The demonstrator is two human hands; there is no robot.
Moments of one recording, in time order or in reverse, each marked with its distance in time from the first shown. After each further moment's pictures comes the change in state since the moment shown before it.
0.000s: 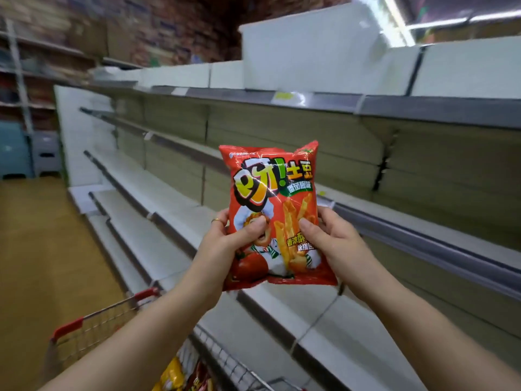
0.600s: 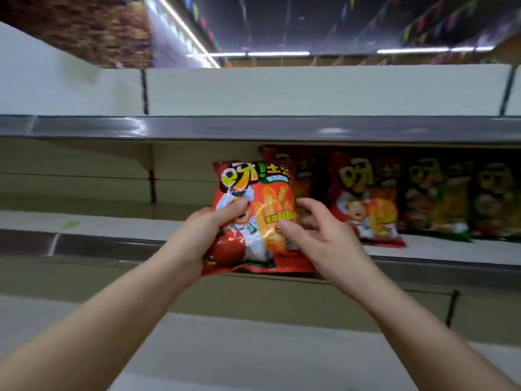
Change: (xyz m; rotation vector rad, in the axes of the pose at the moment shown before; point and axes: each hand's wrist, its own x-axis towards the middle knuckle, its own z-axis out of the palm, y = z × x) left_hand -0.020 -0.045 0.350 0.066 -0.585 -0.272; right_hand -0.222 -0.061 -0.275 -0.678 0.693 0.029
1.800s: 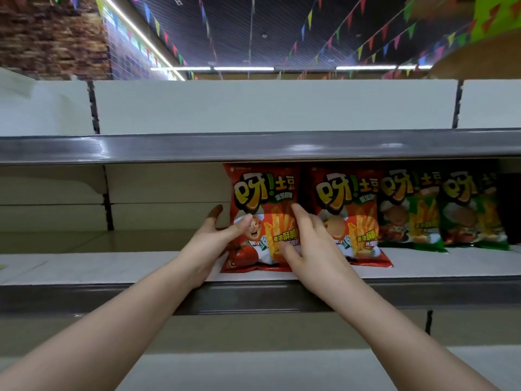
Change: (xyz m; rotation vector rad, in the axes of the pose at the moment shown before) left_hand 0.086 -0.015 0.024 0.218 -0.047 0.101; right_hand 0.039 0.031 -0.006 -0.504 0.088 -0.010
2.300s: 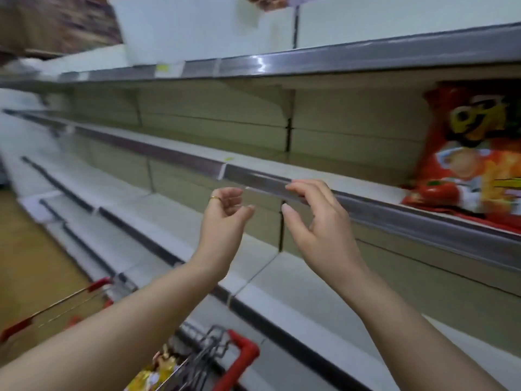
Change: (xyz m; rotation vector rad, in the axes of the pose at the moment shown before) left_hand -0.186 -0.048 -0.143 0.121 0.852 0.151; right_hand -0.066 -0.162 0.126 0.690 -0.093 -0.525
